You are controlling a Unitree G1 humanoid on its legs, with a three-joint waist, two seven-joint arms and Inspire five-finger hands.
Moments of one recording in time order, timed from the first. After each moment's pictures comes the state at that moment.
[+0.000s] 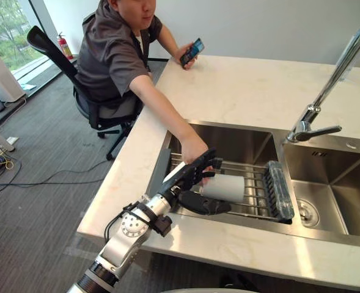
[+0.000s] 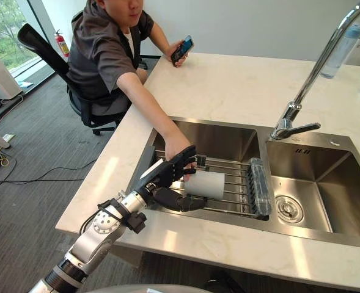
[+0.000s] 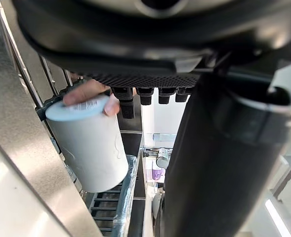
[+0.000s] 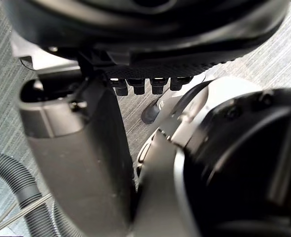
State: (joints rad) left arm -0.06 0.38 -0.47 -0.07 -0.26 -0.10 -0.23; right arm 0.20 -0.10 -0.34 1.12 0.64 0.14 0.04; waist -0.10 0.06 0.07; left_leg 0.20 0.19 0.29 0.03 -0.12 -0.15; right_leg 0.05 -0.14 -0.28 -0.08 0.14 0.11
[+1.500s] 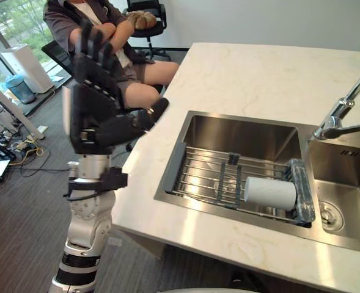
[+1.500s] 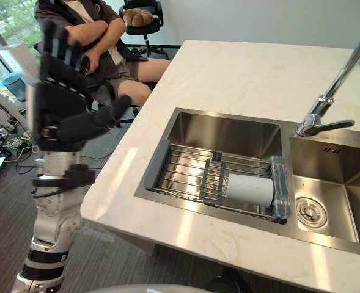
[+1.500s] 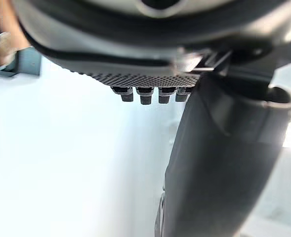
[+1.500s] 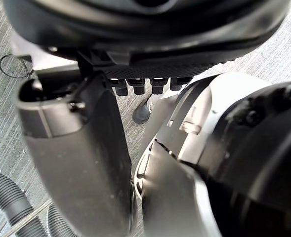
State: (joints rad) left arm -0.13 0.33 0.07 -0.41 -0.44 -0.40 0.12; right arm 0.17 -0.10 -0.52 1.19 0.69 0.14 0.07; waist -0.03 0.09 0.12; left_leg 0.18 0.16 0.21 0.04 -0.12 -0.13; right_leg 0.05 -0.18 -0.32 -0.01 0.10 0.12
